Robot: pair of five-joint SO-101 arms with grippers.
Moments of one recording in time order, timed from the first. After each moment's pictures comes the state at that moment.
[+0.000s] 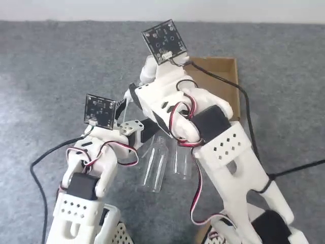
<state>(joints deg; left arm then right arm) 8.5 -71.5 69.1 40.6 5.9 -37.0 -21.5 2.2 60.7 -6.1</state>
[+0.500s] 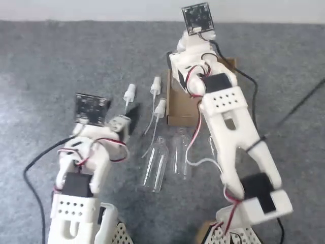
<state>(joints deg) 0.1 -71.4 69.1 40.6 3.1 -19.8 3.6 2.2 35.3 -1.9</state>
